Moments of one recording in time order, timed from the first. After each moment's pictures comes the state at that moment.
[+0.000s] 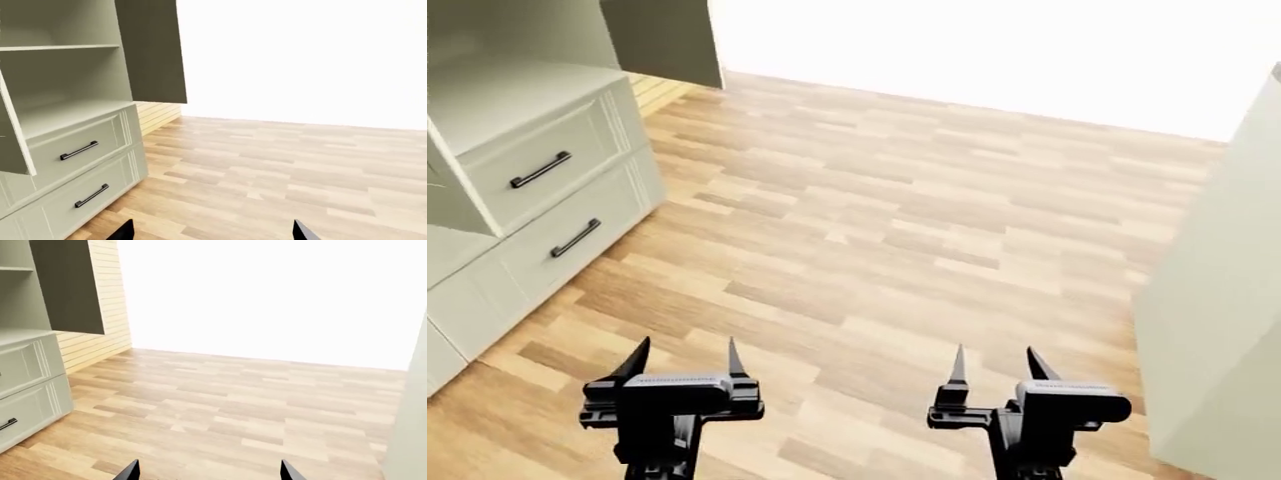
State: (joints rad) left arm -0.08 -0.25 0.22 0.00 -0.17 0.00 -0.29; right arm 0.11 0.22 -0.26 0.14 0.26 -0.10 0.24
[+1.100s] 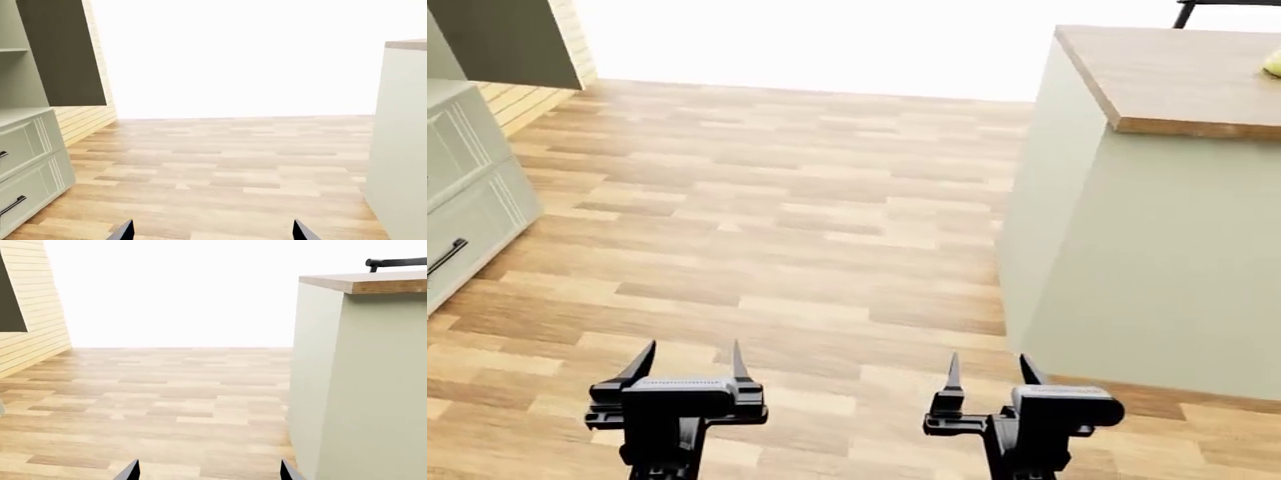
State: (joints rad) left arm -0.08 -0.26 0.25 -0.02 -0.18 0.00 -0.30; right arm 0.11 0.22 -0.28 0.17 0.29 -0.11 0.23
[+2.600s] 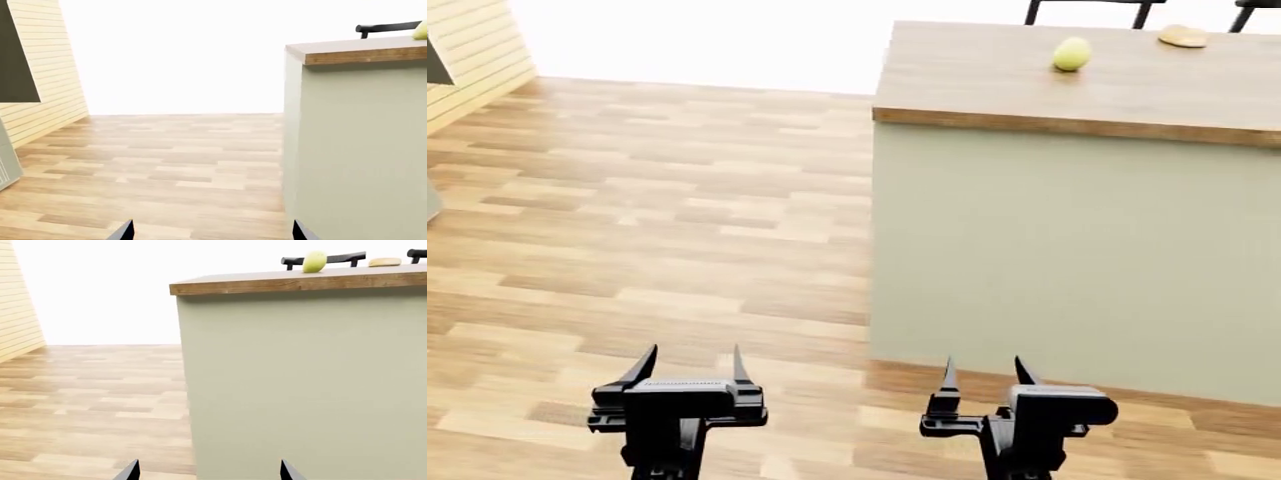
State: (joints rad) left arm -0.10 -0.28 0.27 -0.06 -0.21 0.03 -0.31; right arm 0.12 0.23 -0.31 0.20 0.32 -0.12 0.24
